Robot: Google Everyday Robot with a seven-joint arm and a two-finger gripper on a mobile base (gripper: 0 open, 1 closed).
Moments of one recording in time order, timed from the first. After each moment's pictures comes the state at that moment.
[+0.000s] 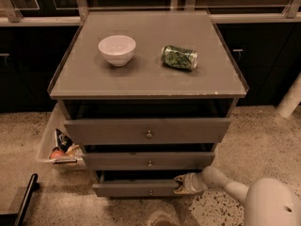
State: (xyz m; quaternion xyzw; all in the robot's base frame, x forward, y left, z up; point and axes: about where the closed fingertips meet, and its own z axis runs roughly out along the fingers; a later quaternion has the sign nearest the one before) arm 0.582 -0.172 0.162 -0.68 0.66 0.11 0.31
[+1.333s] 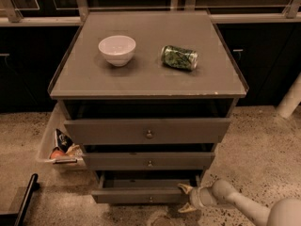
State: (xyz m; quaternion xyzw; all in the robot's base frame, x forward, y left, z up) arm 0.503 -0.185 0.157 -0.68 0.64 0.16 0.32
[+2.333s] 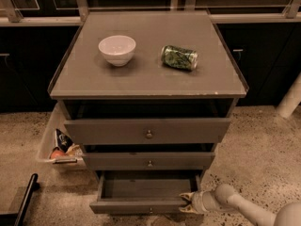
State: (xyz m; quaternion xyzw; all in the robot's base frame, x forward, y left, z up) arm 0.488 -0.189 0.159 -0.68 0.64 0.16 0.32
